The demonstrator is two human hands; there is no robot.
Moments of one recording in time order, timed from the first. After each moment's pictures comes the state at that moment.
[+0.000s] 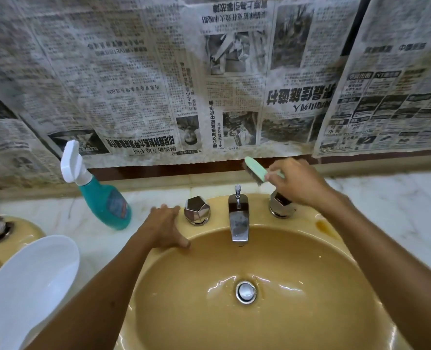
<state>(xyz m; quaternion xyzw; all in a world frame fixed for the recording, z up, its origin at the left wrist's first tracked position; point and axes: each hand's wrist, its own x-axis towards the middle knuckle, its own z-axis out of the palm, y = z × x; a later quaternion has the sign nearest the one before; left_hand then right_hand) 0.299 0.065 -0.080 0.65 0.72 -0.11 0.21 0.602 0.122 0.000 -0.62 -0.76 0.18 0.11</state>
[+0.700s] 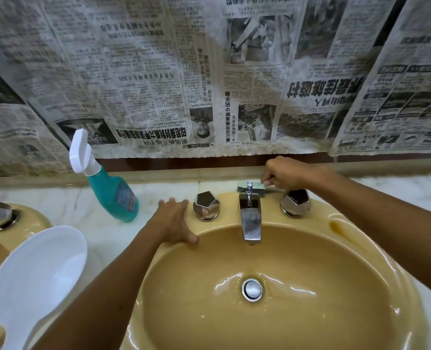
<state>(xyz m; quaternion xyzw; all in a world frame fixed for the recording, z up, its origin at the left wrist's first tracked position) 0.297 0.068 -0.083 0.65 0.72 -0.12 0.21 0.580 0.200 -0.046 -0.44 -0.88 0.18 -0.10</state>
